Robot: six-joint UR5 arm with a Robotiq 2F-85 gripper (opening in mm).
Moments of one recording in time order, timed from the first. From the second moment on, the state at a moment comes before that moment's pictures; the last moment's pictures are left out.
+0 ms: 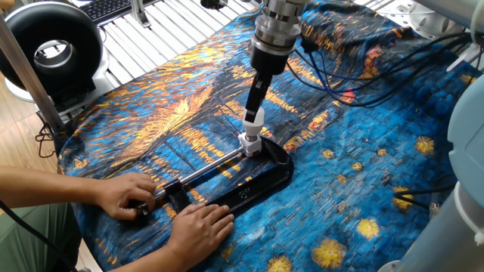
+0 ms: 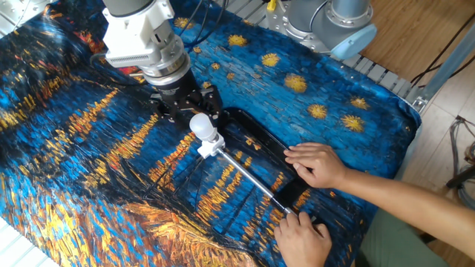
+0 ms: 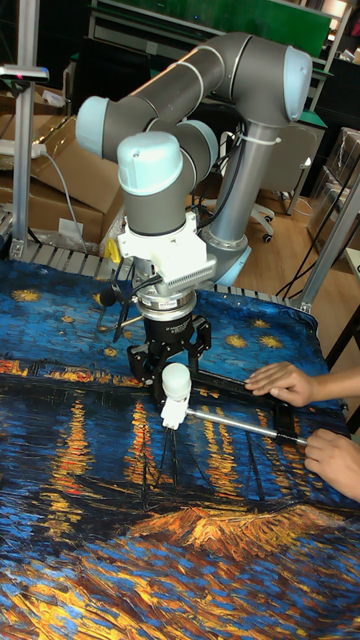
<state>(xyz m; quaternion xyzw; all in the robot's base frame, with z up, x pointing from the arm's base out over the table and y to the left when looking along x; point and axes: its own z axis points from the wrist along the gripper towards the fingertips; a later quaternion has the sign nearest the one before) 0.510 0.029 0.090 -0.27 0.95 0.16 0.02</state>
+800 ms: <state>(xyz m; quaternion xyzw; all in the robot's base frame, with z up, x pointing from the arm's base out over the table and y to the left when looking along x) 0.503 0.031 0.085 -0.25 0.95 0.16 0.01</state>
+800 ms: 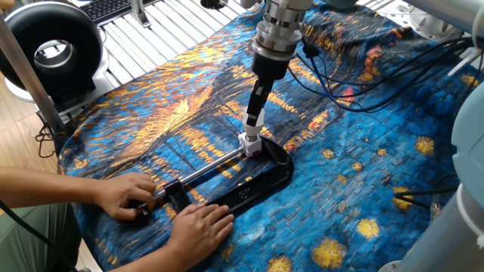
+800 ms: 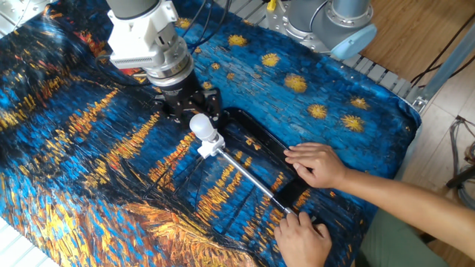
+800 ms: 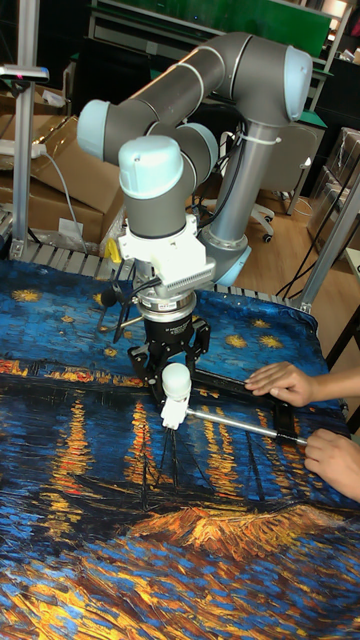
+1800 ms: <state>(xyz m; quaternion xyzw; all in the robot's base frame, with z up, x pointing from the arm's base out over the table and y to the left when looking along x) 0.510 0.039 0.087 -0.20 0.97 0.16 0.02</state>
